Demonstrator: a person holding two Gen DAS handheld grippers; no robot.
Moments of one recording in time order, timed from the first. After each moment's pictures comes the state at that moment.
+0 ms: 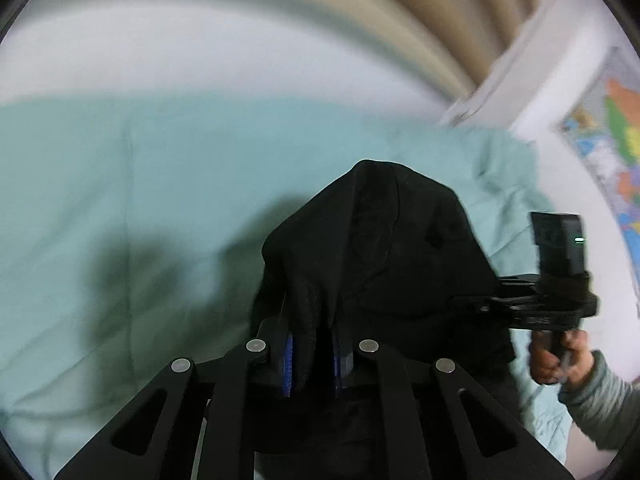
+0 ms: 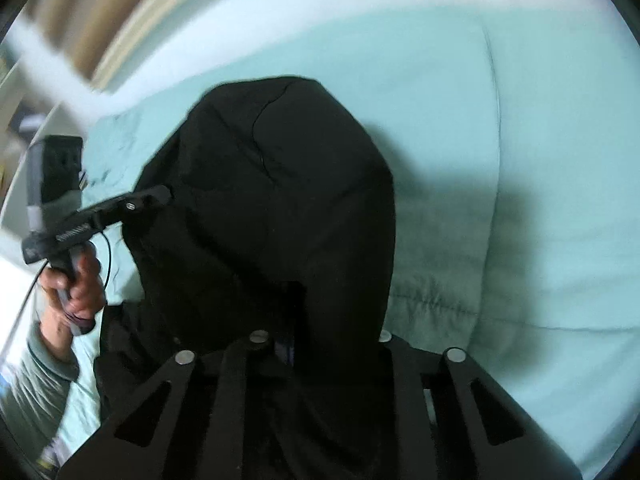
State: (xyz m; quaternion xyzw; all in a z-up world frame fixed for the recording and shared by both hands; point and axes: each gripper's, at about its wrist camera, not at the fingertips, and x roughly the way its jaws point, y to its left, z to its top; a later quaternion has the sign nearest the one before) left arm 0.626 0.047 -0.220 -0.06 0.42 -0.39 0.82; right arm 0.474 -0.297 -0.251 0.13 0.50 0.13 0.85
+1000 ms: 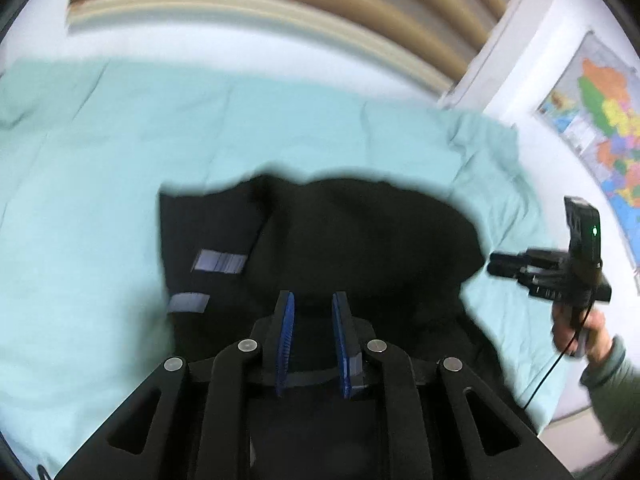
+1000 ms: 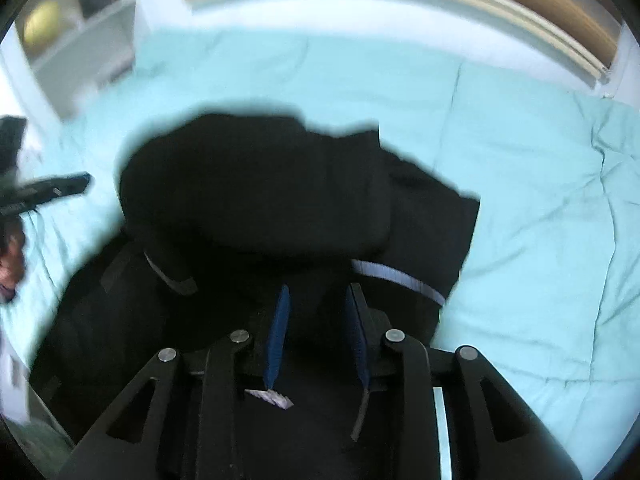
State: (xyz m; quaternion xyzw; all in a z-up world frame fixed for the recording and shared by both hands) left arm 0.306 0.146 -0.162 -0.08 0.43 -0.29 0.85; right arm 0.159 -0.195 -0.180 -0.01 0.48 0.10 0.87
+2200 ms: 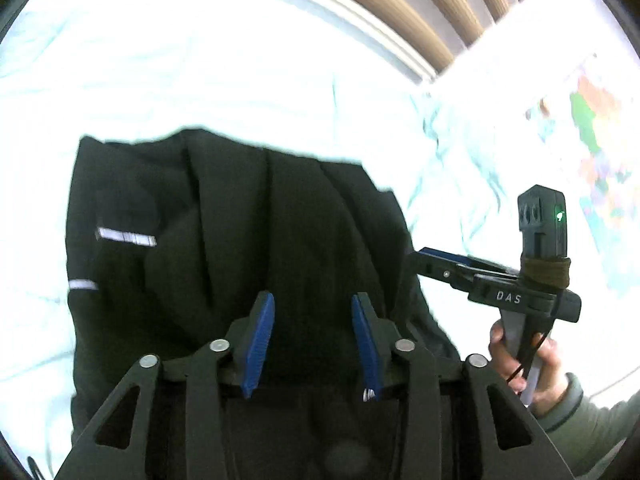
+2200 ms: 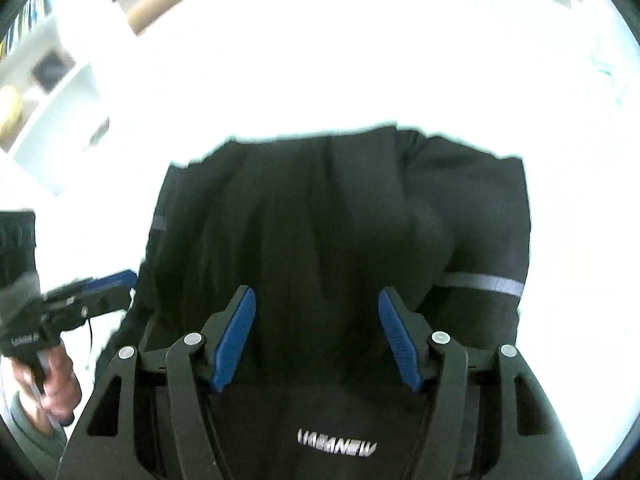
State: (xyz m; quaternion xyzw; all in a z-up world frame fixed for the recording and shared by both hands) left arm 0.302 0.106 -0.222 -0.14 0.48 -0.33 0.80; right arm 0.194 -0.163 -0.213 0.13 0.49 0.06 0.86
